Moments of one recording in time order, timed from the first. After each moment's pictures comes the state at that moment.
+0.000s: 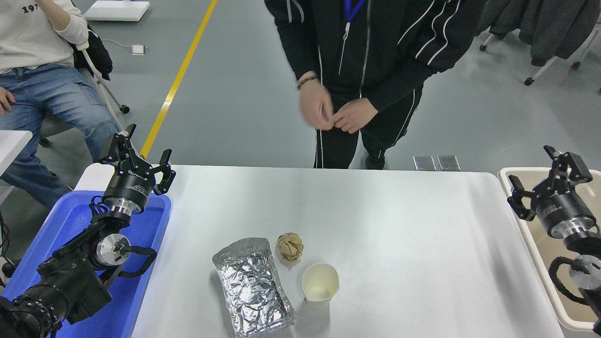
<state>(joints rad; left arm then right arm) -0.61 0.29 -0.84 -0.45 0.19 -0.47 -0.66 0.48 -0.51 0.92 0.62 -0.24 0.27 0.46</state>
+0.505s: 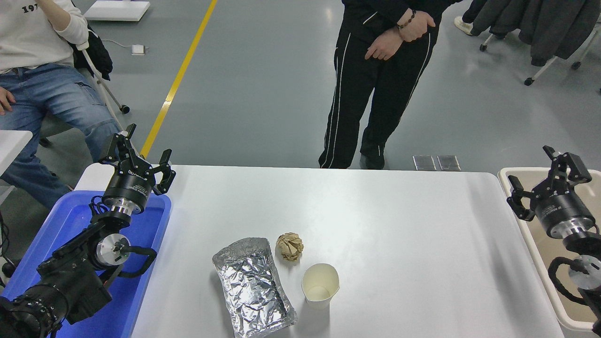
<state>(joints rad) -0.61 0.29 -0.84 -0.45 0.19 -0.47 -0.66 0.48 -0.51 0.92 0.61 -0.22 0.27 0.46</state>
